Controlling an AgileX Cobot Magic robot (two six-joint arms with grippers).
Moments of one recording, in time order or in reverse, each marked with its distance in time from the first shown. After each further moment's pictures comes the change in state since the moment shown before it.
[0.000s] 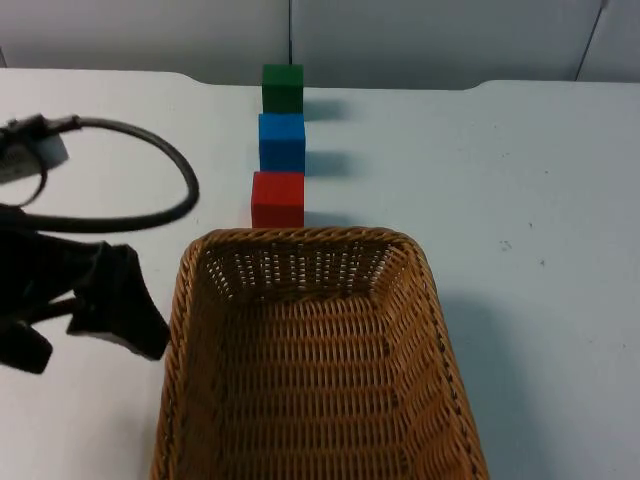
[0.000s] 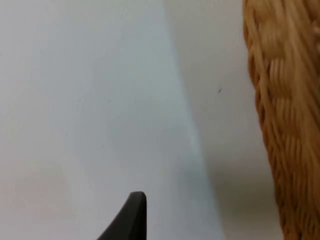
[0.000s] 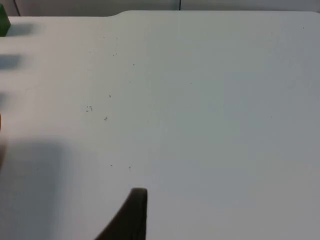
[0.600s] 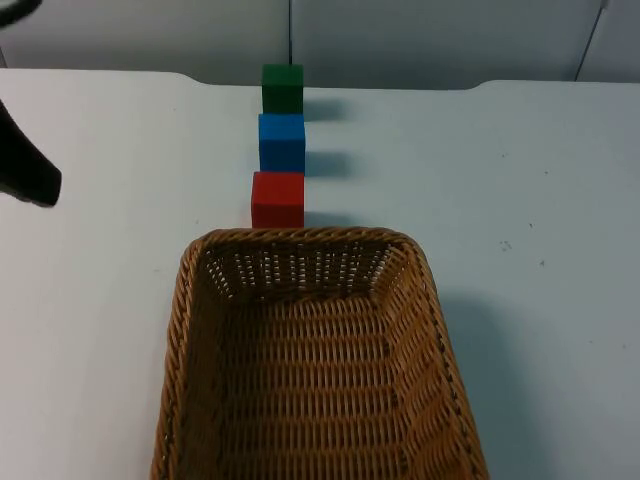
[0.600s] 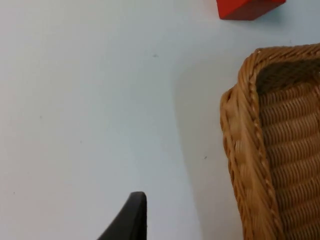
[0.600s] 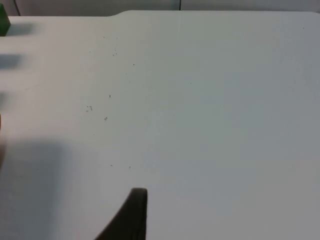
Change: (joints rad) right arm 0.000 0.000 0.000 0.000 0.000 -0.001; left arm 0.275 -0.311 -0.022 0.024 0.152 -0.028
